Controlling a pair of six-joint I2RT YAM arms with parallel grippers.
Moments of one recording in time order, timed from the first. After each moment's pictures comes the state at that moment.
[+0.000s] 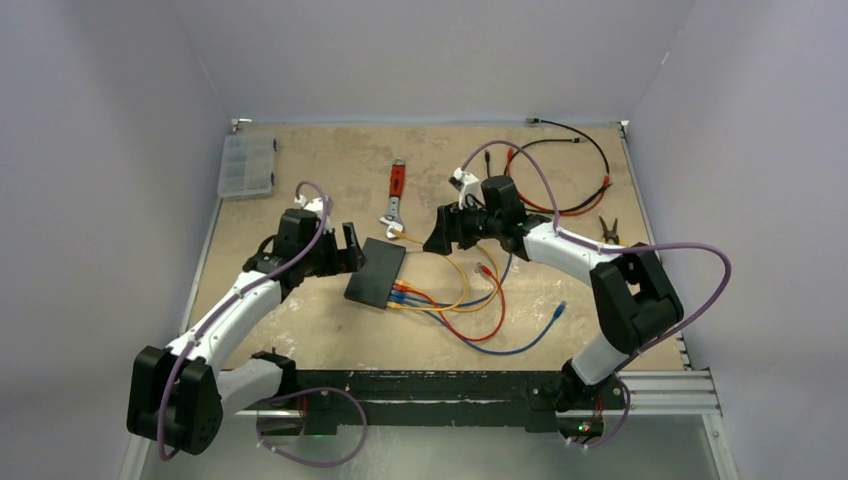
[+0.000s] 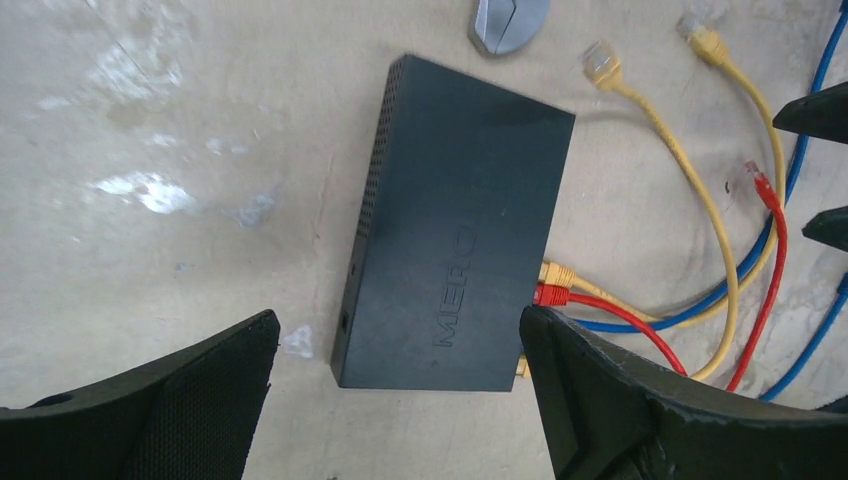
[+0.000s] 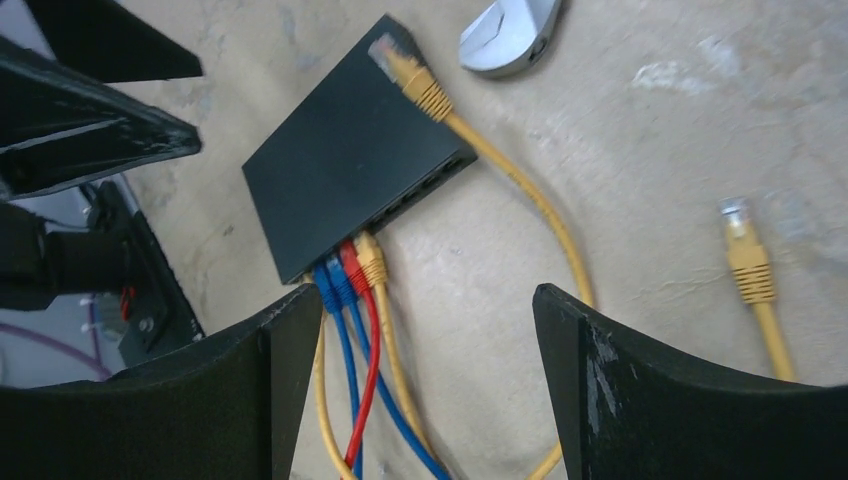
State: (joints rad) left arm -0.28 1.08 0.69 -0.38 0.12 -0.41; right arm 0.50 1.62 0.97 0.03 -0.52 0.29
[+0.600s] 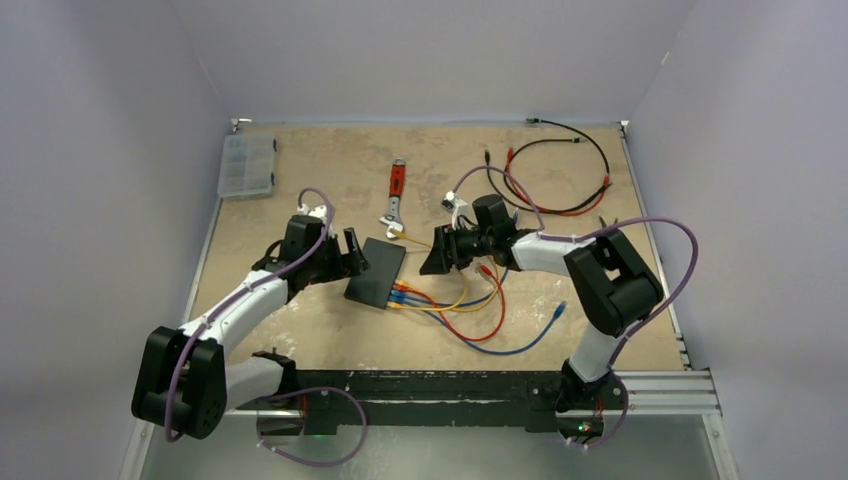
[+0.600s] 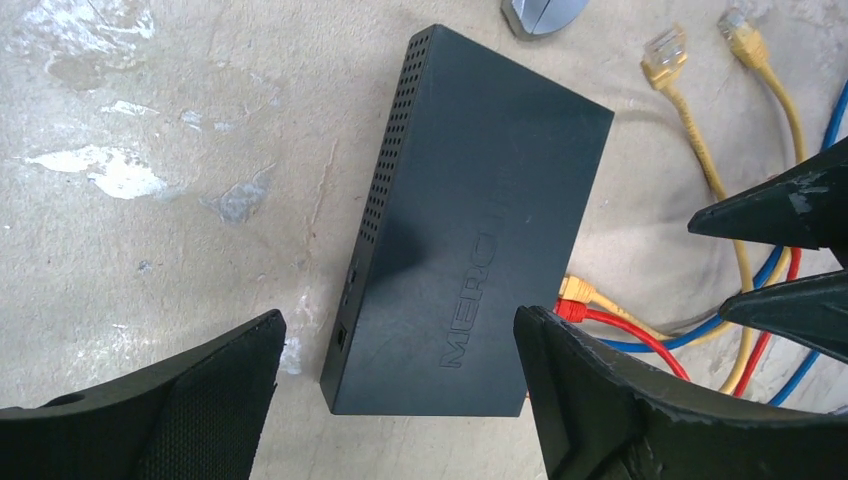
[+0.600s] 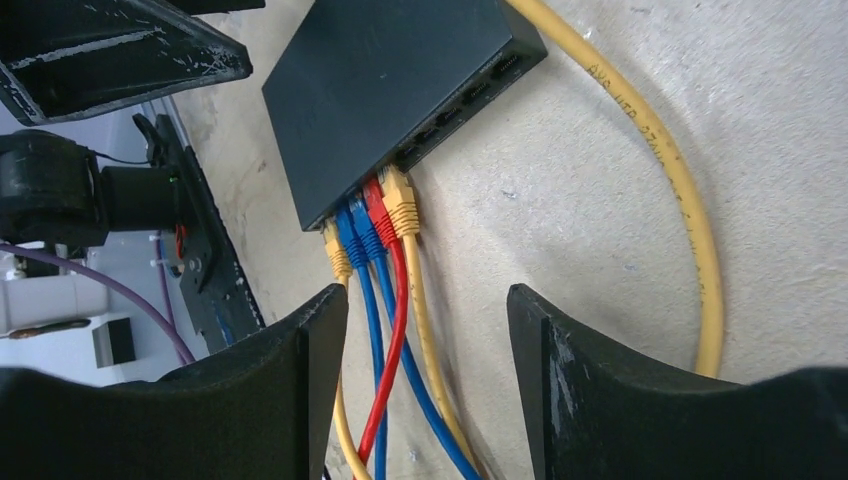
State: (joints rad) left arm -0.28 1.16 0.59 -0.25 0.15 -0.50; right arm 0.53 1.73 0.86 0.18 -0.69 0.40
